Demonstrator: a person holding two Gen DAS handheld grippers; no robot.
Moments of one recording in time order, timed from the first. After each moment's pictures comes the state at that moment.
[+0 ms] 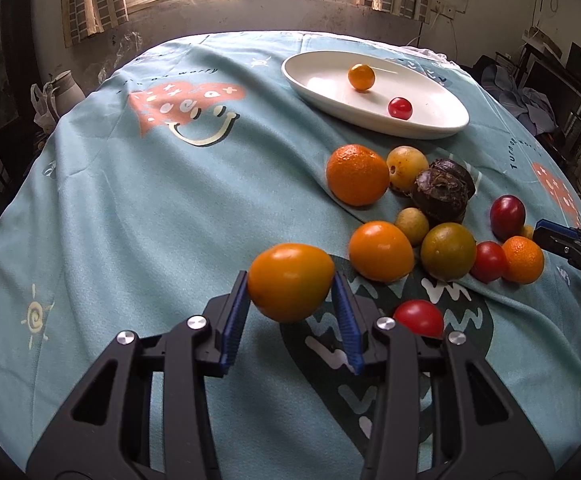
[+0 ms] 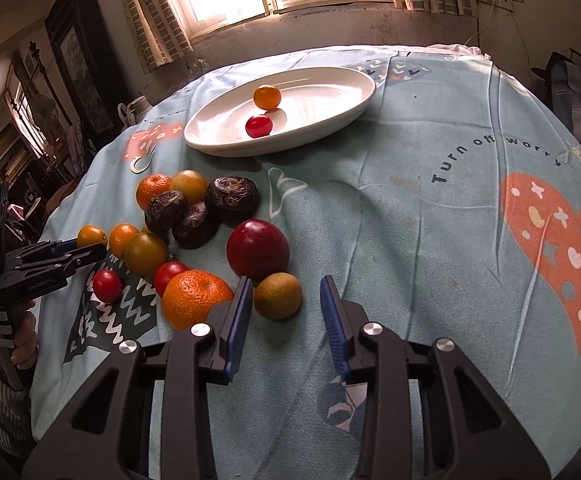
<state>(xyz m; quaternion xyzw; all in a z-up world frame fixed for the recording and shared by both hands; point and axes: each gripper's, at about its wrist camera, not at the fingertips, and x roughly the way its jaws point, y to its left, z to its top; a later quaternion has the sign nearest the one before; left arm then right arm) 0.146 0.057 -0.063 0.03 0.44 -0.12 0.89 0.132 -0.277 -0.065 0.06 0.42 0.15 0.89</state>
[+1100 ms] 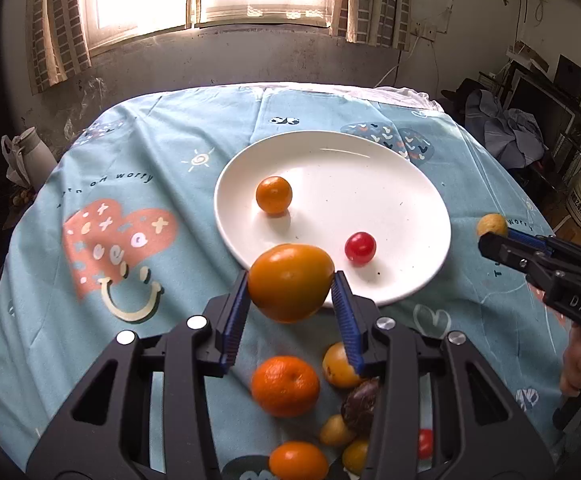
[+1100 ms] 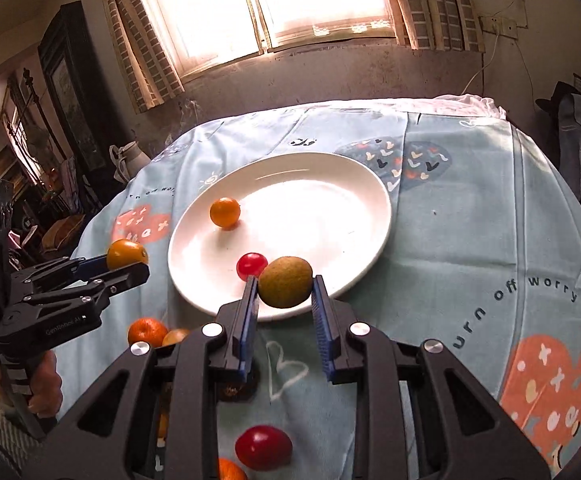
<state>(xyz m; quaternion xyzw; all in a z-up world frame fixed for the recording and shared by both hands) 0.268 -0.023 0.001 0.04 0.41 -0.15 0.90 0.253 -0.269 -0.007 0.08 0.38 0.14 0.91</state>
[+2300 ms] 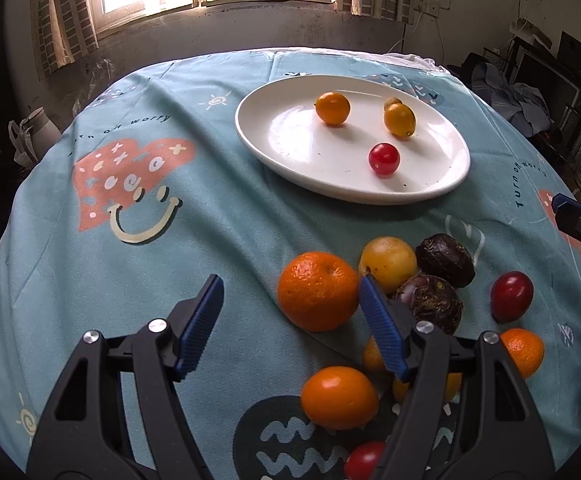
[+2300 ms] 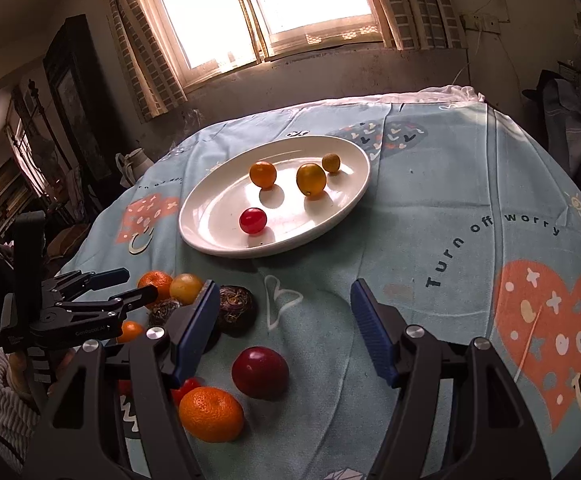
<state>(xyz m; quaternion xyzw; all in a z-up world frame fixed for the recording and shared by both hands) 0.216 0.006 -0.050 0.06 0.43 -0.14 0.89 0.175 -0.289 -0.022 0.10 0.35 0.14 0.92</state>
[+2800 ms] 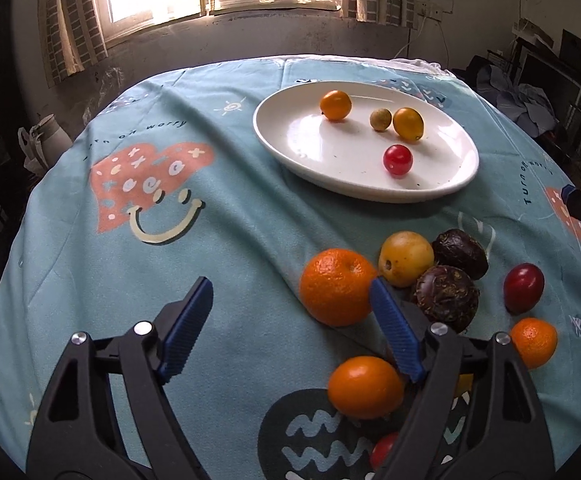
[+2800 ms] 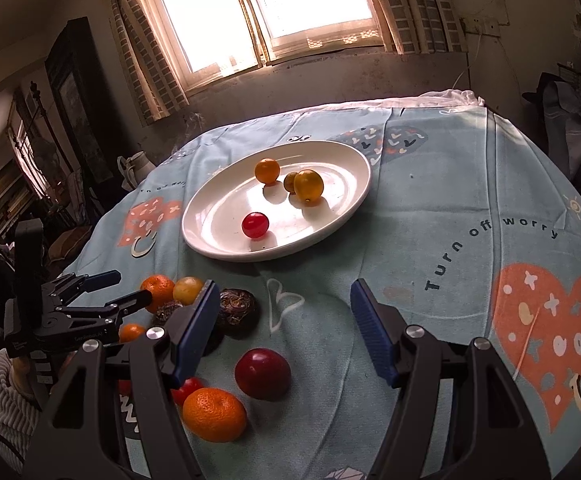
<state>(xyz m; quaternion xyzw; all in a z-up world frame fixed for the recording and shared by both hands) 0.207 0.013 -0.049 0.08 0.41 -0.13 0.90 0.172 -0.290 -0.018 0.10 0.34 0.14 0.92</state>
